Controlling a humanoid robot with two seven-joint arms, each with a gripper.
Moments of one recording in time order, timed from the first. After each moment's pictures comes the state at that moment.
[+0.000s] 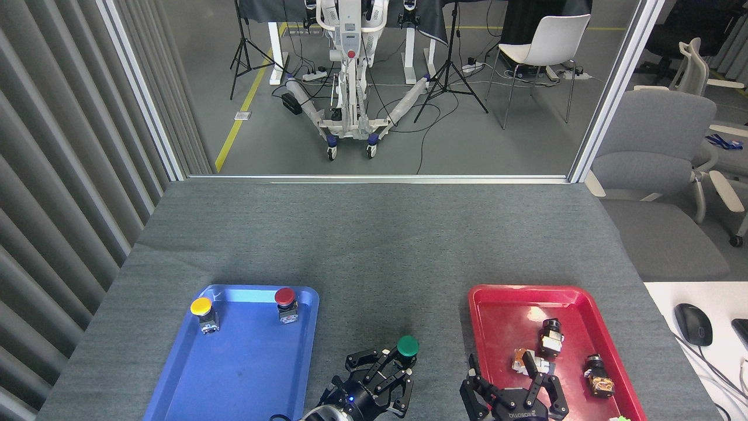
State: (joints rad) left arm -0.38 -0.12 -0.54 -0.74 -1.56 -0.21 0.36; right arm 0.17 0.06 0.06 -1.56 1.48 -0.05 -0.12
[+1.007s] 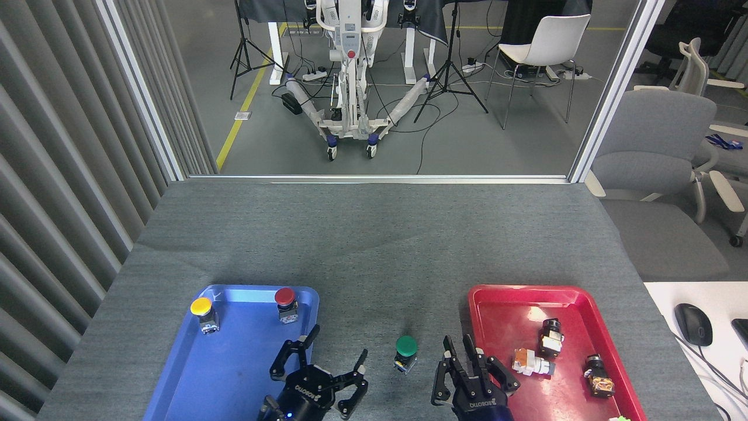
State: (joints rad) left arm -0.06 0.06 -0.39 -1.33 -1.55 -0.01 0.34; right arm 0.13 0.11 0.17 -1.55 1.50 -0.03 -0.12
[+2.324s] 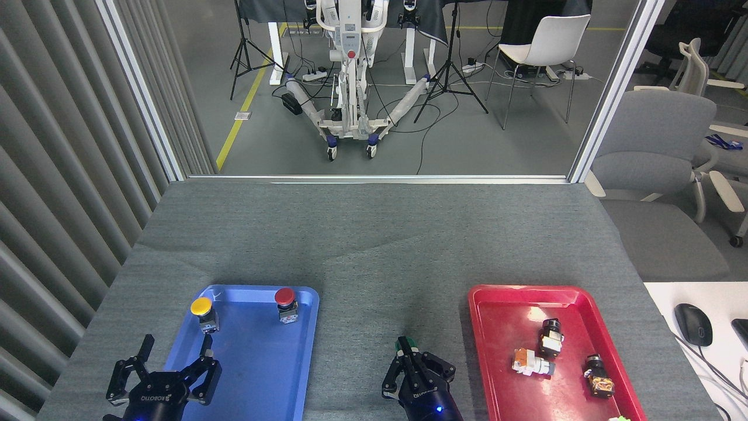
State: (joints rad) left arm 0.10 0.23 -0.01 -1.51 -1.32 0.03 0.24; right arm -0.05 0.17 0.31 -1.23 1.56 0.05 -0.09
